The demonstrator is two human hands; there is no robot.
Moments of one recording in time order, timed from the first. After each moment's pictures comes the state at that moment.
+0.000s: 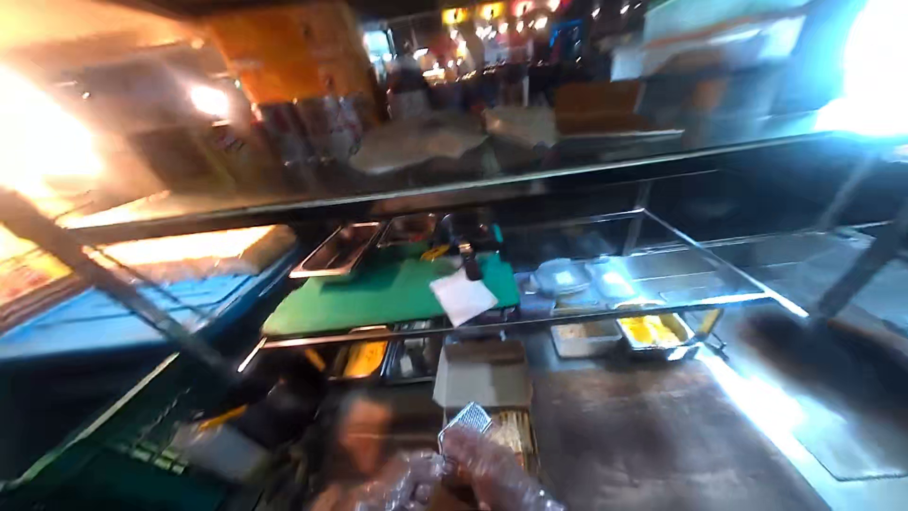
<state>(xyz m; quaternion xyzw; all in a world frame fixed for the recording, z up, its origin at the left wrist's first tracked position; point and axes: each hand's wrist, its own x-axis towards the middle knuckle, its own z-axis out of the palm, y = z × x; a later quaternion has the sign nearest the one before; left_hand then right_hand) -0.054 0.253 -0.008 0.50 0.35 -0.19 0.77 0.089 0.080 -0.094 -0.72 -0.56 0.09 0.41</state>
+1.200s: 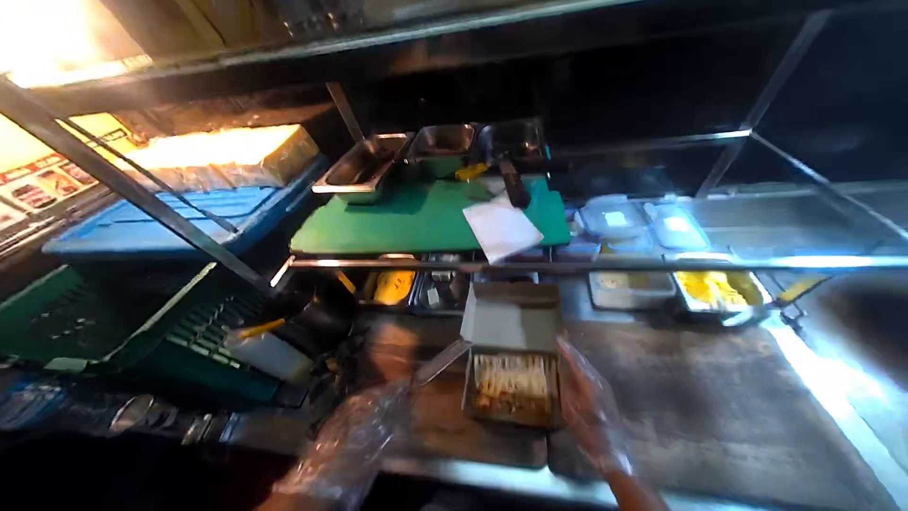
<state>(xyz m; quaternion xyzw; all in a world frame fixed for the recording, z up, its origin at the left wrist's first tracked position) -0.099 0.247 0.050 0.91 0.35 -0.16 0.15 0.142 0.024 -0.122 -0.85 -0.31 0.06 0.42</state>
